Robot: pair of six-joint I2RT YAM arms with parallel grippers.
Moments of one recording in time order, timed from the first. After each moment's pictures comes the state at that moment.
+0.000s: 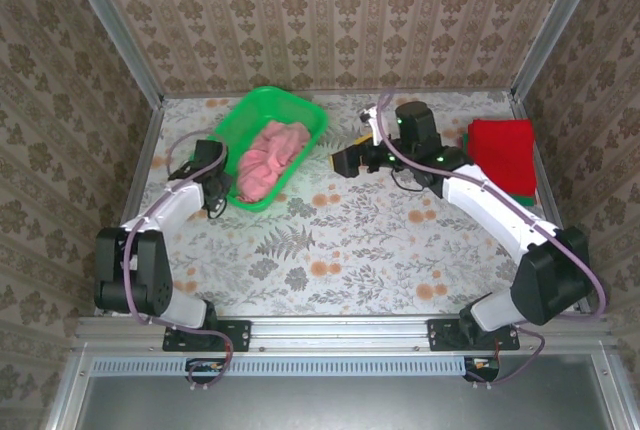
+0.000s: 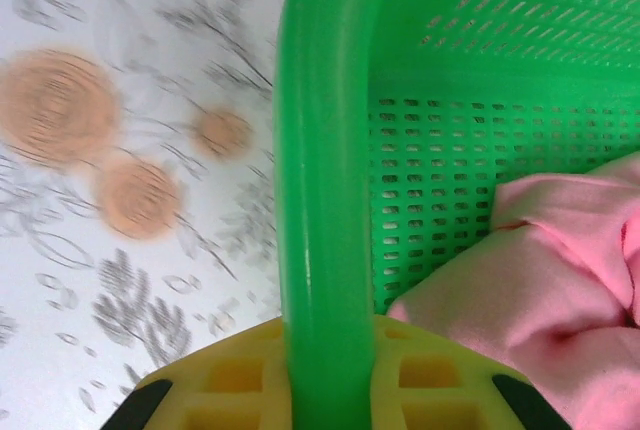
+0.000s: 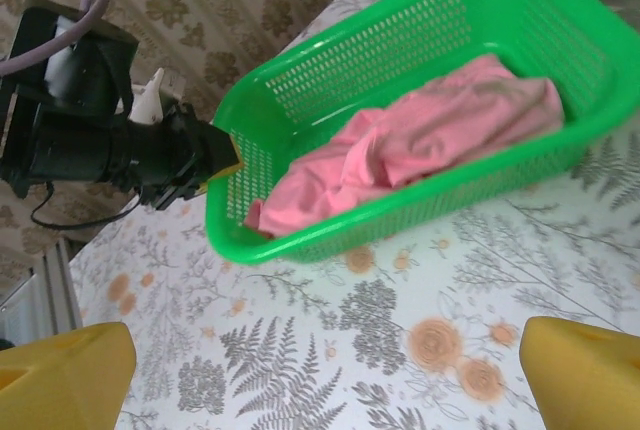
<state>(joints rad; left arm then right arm) -0.14 1.46 0.90 -0.52 -0.23 -1.16 0.45 1.46 1.21 -0.24 -0.53 0.19</state>
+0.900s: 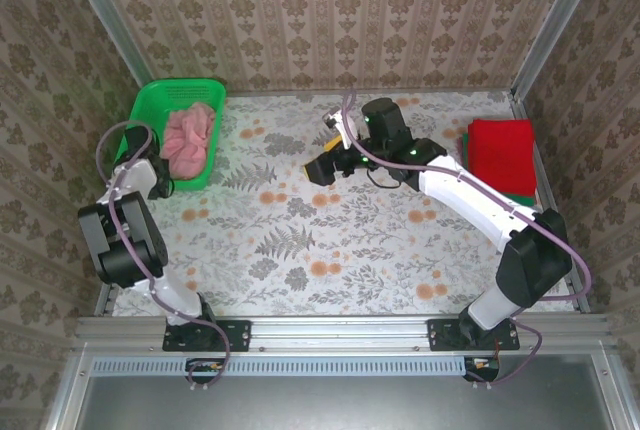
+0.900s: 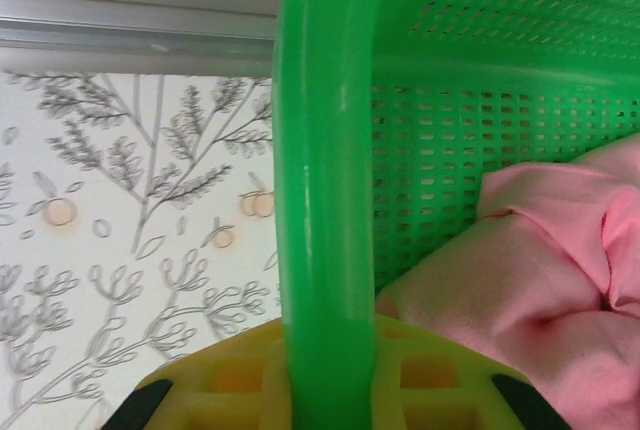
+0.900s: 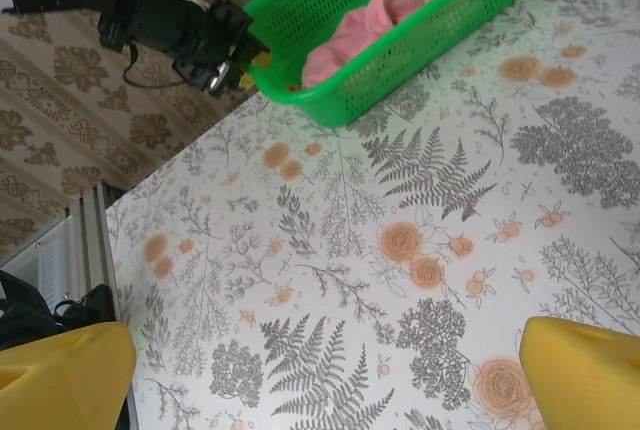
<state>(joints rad) 0.27 1.71 1.16 -0.52 -0.19 -1.25 0.57 1.58 1.36 -0.33 -0.54 0.10</state>
